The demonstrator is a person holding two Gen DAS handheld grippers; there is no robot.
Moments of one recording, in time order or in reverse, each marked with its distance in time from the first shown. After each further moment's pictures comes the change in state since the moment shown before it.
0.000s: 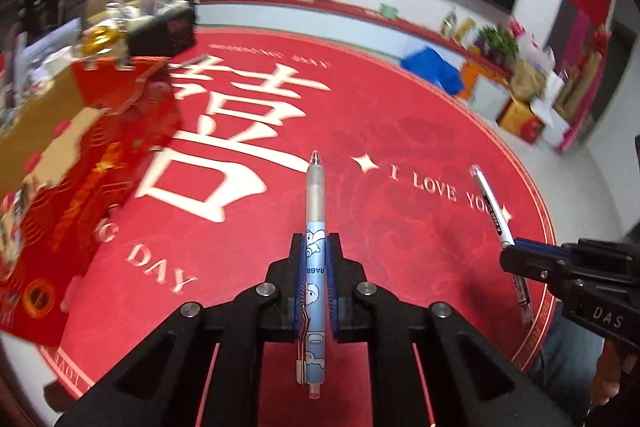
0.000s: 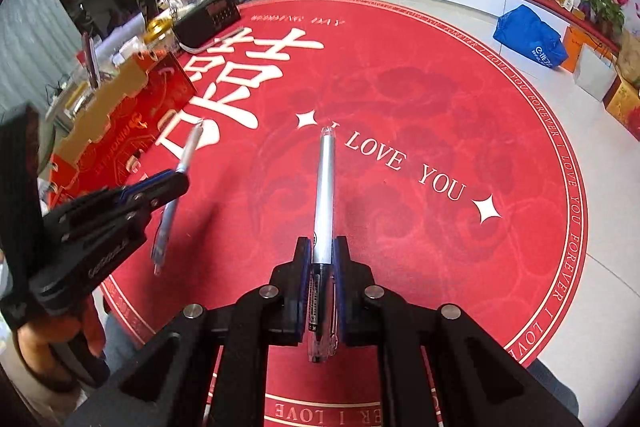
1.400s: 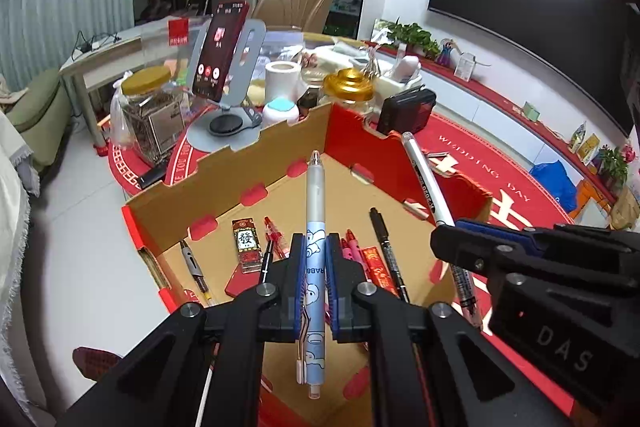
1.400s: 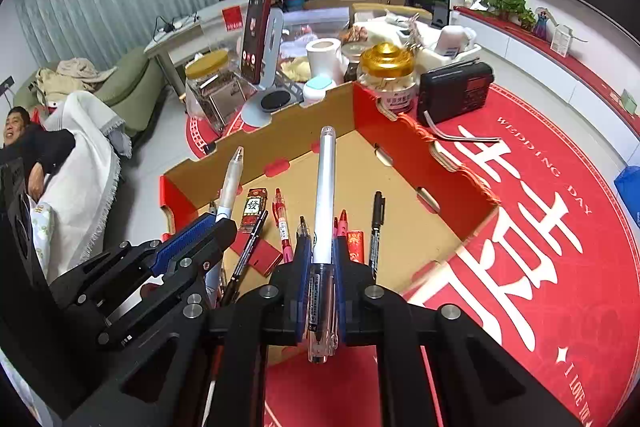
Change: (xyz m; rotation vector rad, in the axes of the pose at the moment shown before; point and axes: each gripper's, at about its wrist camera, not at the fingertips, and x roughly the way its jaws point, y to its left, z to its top) left arm -0.078 0.243 0.038 -0.331 -0.163 0.350; right arm 0.087 0.329 0.129 -0.442 -0.024 0.209
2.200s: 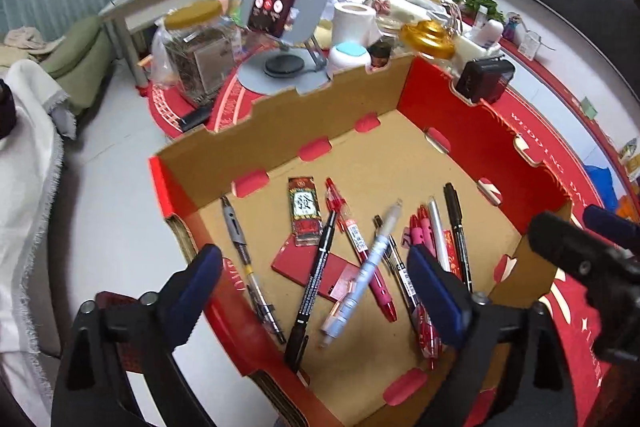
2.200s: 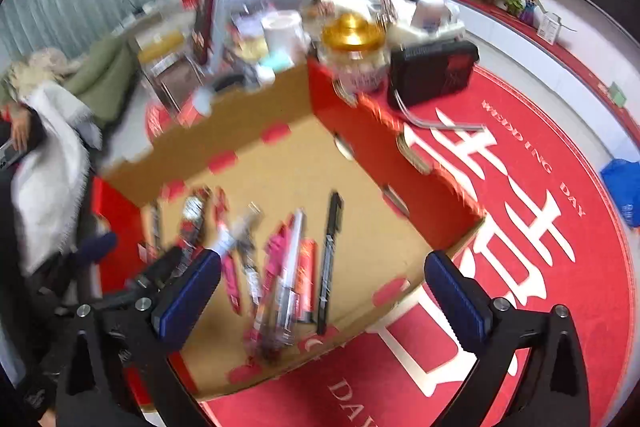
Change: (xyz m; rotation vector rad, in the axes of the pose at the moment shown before) left arm 0.037 0.026 0.004 -0.120 0.186 0.197; right arm 0.024 -0.037 0.019 0.034 0.050 -0.047
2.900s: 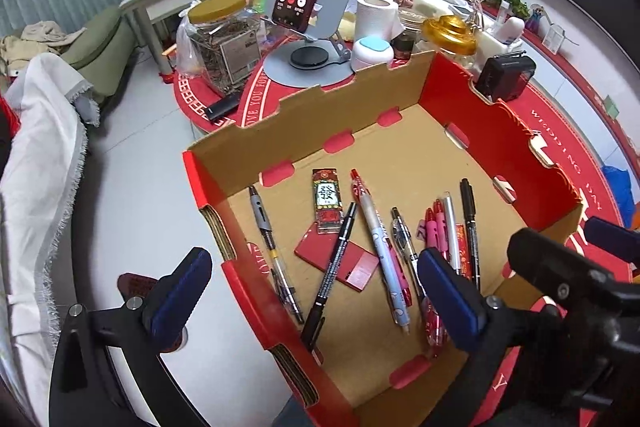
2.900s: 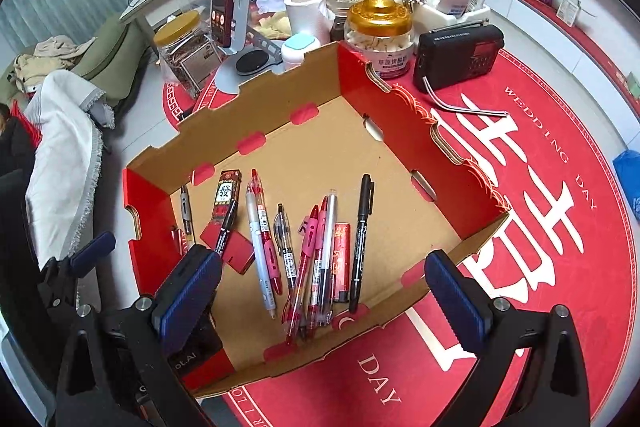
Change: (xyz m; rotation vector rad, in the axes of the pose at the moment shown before) left arm -0.008 0.002 0.006 -0.023 0.075 0.064; right arm 0.005 0.020 0.010 -0.004 0.130 0.015
